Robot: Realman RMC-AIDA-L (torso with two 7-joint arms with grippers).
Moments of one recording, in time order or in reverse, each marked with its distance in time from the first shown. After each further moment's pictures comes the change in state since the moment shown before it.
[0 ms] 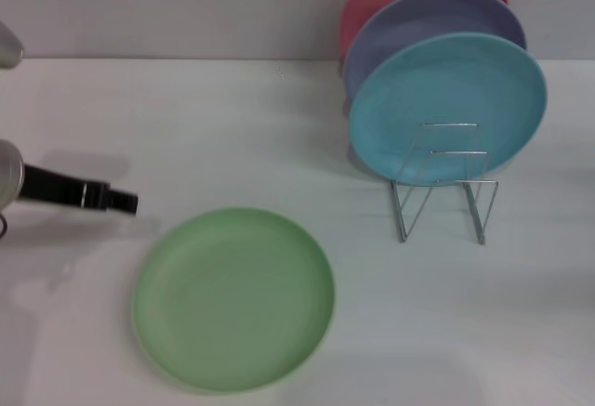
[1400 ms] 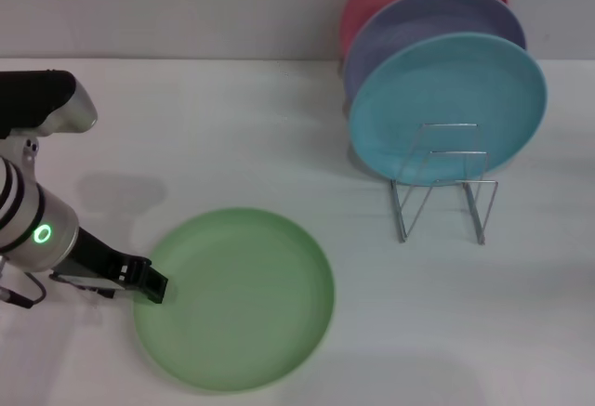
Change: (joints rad) left arm -0.064 -0.006 0.167 -0.046 0.032 -0.201 -0.222; right arm 0.018 -0.032 -0.003 -0.004 0.000 0.001 0.000
